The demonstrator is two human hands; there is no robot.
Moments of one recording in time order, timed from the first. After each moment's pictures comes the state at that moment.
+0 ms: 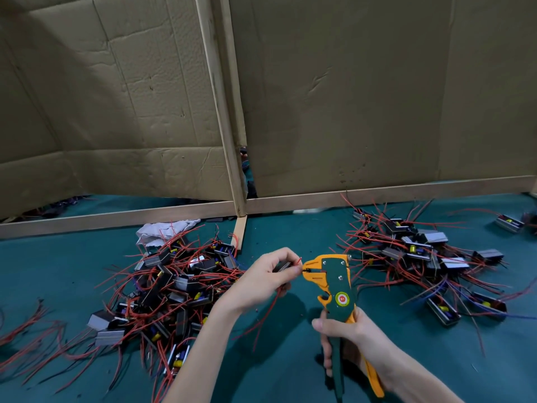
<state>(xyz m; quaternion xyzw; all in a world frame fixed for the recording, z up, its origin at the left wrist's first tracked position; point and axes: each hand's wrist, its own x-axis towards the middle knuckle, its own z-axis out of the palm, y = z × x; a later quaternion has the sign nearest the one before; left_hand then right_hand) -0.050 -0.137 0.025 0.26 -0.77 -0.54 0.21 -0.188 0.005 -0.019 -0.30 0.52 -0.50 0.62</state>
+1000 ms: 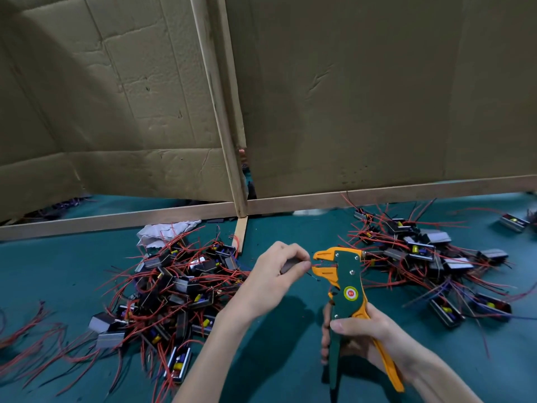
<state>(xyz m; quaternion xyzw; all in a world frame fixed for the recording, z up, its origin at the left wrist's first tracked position) -0.058 -0.129 0.028 0.27 -0.85 -0.37 0.26 -0.210 0.008 -0.007 -0.34 0.41 -0.52 0.67</state>
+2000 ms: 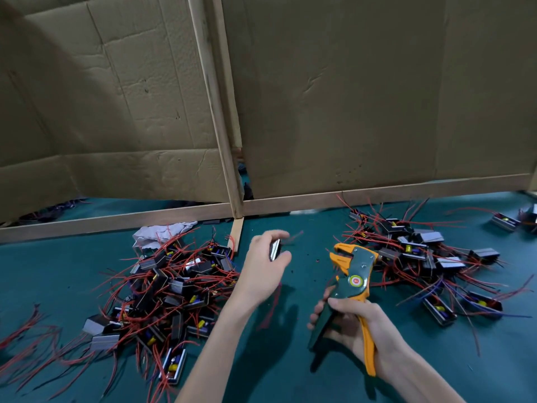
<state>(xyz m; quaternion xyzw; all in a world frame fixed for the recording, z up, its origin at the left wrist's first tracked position) -0.069 -0.132 0.033 0.39 -0.76 -0.40 0.32 -0.202 -0.004 -0.015 -0.17 0.40 -0.63 0.64</state>
